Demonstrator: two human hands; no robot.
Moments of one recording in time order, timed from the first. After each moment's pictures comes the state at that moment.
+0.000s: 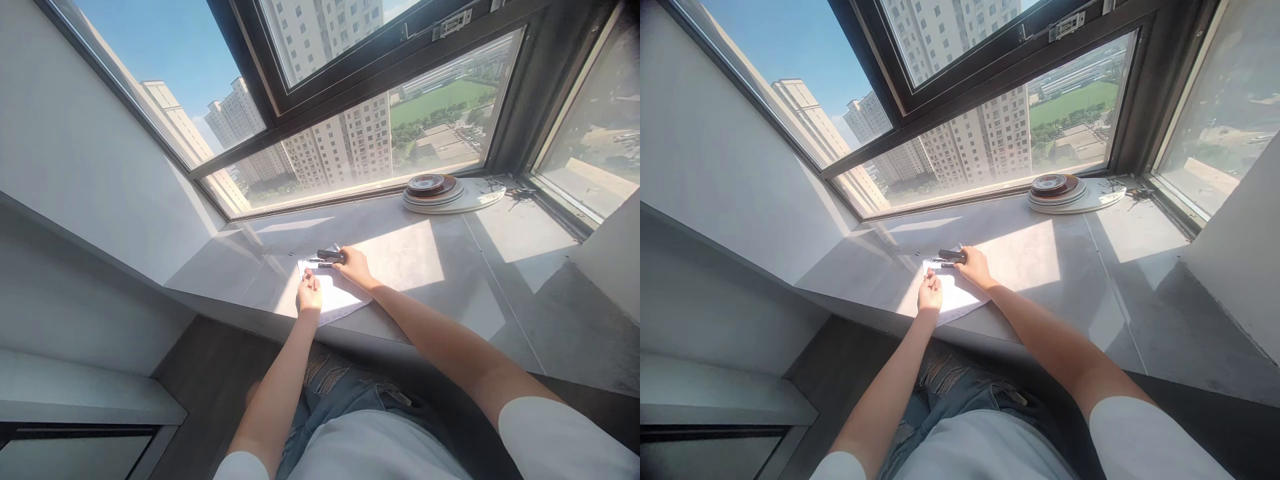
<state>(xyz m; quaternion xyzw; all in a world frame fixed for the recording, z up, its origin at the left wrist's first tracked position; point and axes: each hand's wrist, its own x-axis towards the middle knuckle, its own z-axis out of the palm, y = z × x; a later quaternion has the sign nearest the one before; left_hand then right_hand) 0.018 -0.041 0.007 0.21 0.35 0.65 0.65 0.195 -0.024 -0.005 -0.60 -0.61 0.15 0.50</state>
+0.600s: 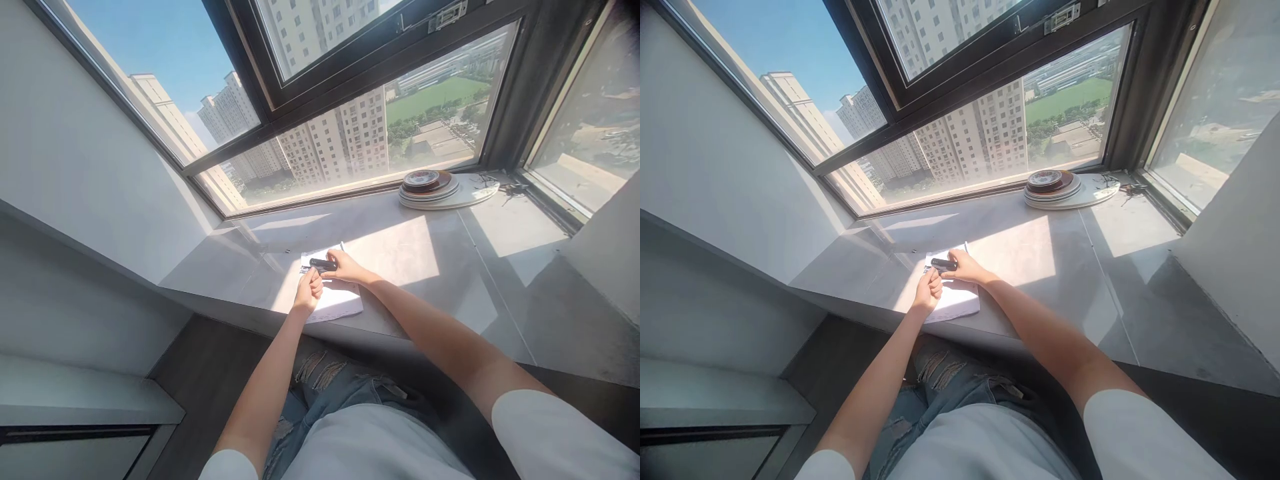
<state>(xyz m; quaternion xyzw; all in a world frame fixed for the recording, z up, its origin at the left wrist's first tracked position) 0.002 -0.049 0.011 0.37 0.36 0.44 0.73 0.199 -0.022 -0.003 -0.47 -0.73 0.23 0.45</state>
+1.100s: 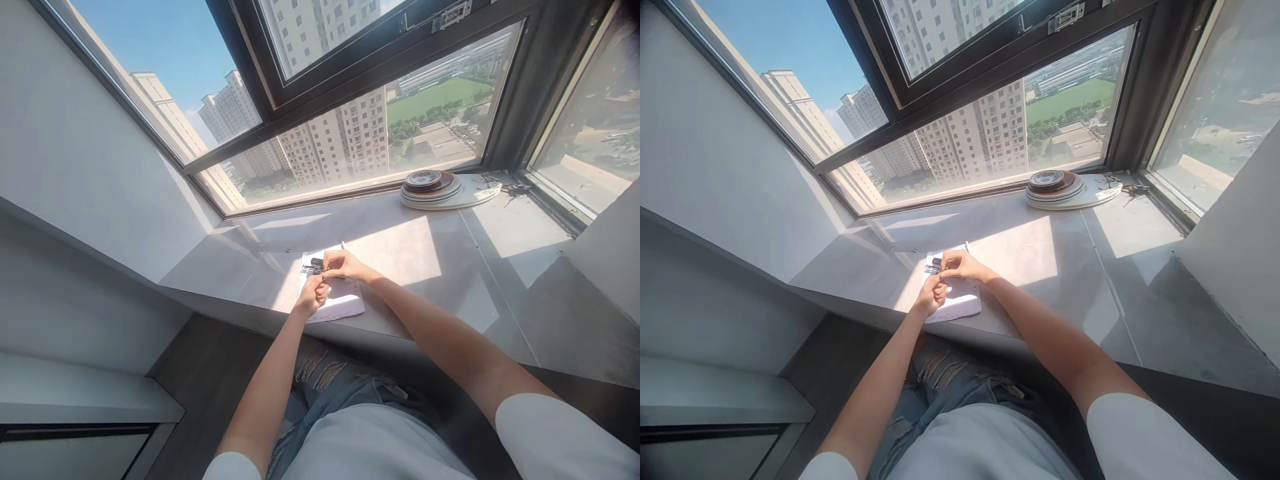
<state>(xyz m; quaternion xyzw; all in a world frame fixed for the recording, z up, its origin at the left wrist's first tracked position) 0.002 -0.057 0.008 0.38 0.37 0.36 0.77 0.199 -0.043 0.026 -0.22 -0.69 0.47 0.51</state>
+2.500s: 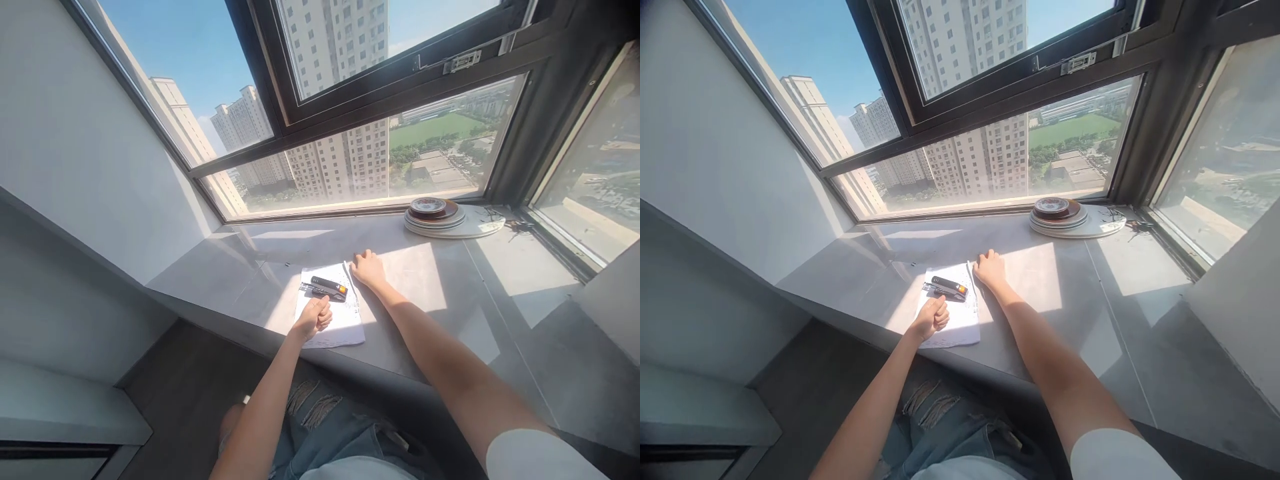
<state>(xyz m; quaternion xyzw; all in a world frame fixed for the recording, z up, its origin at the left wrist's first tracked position) -0.004 -0.056 -0.001 0.57 0.27 0.28 0.73 0.254 0.018 -0.011 -0.74 -0.62 0.07 0.26</state>
